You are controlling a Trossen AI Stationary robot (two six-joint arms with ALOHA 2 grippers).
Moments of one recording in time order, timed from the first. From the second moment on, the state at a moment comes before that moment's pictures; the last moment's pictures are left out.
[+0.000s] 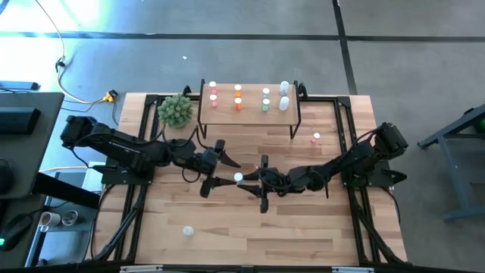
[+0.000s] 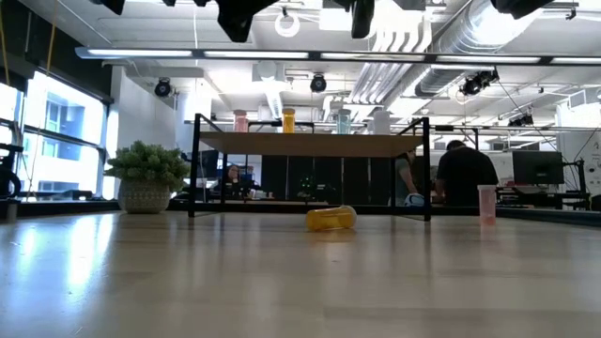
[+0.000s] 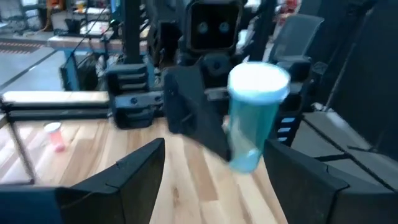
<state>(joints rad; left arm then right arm) -0.03 1.28 0.73 0.41 0.08 -0.07 0.35 1.66 0.86 0.87 0.36 0.07</state>
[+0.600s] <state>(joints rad) -0.05 1.31 0.73 0.55 0.08 -0.11 0.35 1.66 0.86 0.92 0.37 0.04</state>
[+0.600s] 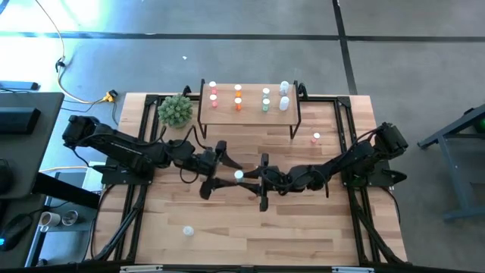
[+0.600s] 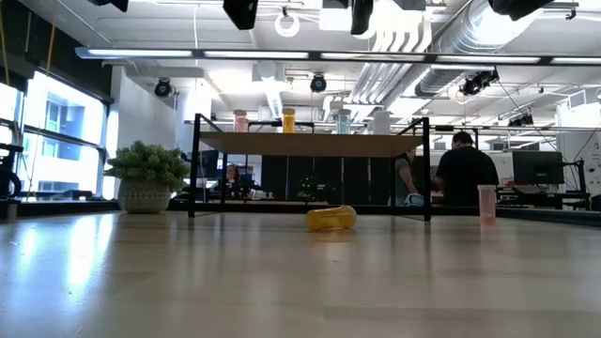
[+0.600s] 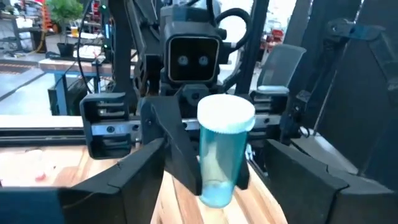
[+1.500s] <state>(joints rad) -0.06 1.36 0.73 0.63 0.08 -0.11 0.35 1.66 0.86 0.92 0.39 0.05</state>
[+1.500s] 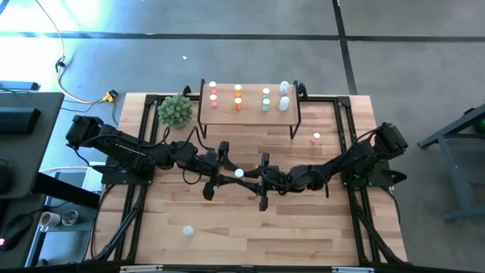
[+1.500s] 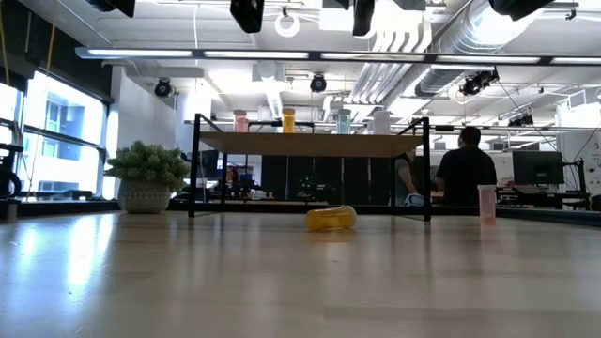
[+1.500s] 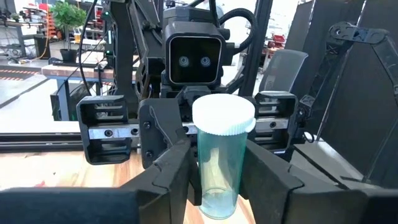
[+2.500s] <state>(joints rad) -0.06 1.36 0.73 0.52 -0.03 -0.06 0.32 1.66 0.86 0.75 0.49 0.08</state>
